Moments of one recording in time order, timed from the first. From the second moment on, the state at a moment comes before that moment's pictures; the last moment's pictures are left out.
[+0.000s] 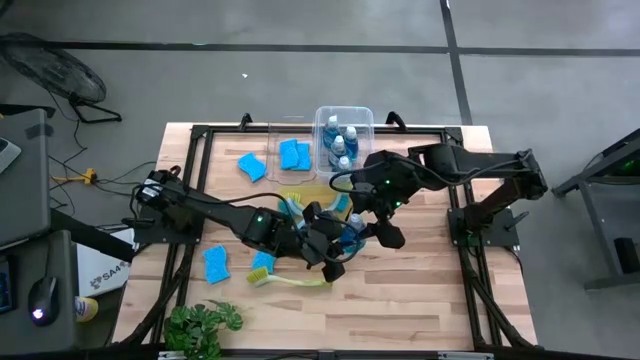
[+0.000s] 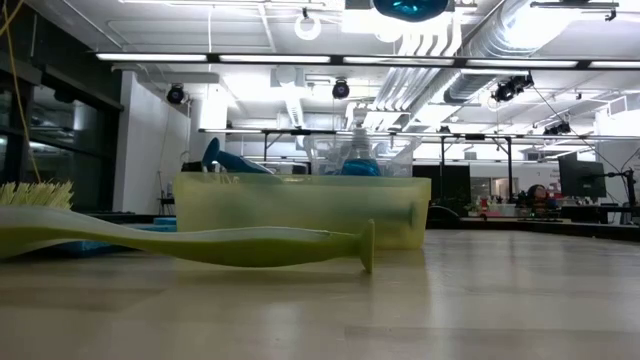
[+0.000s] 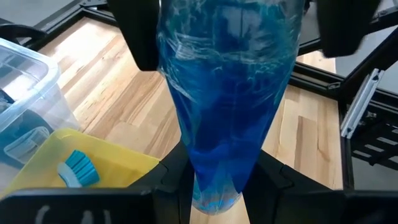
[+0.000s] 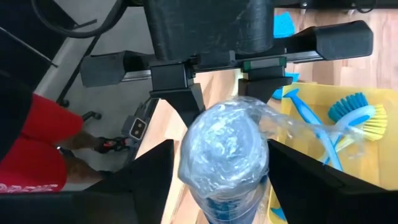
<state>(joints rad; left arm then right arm) -0.35 1.78 1.73 -0.56 -0.52 -0.52 0.10 1.55 1.77 -0.98 -0.35 0.04</state>
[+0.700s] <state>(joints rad) -0.35 1.78 1.73 -0.54 -0.55 -0.52 0.11 1.55 1.77 -0.98 -0.30 0.02</state>
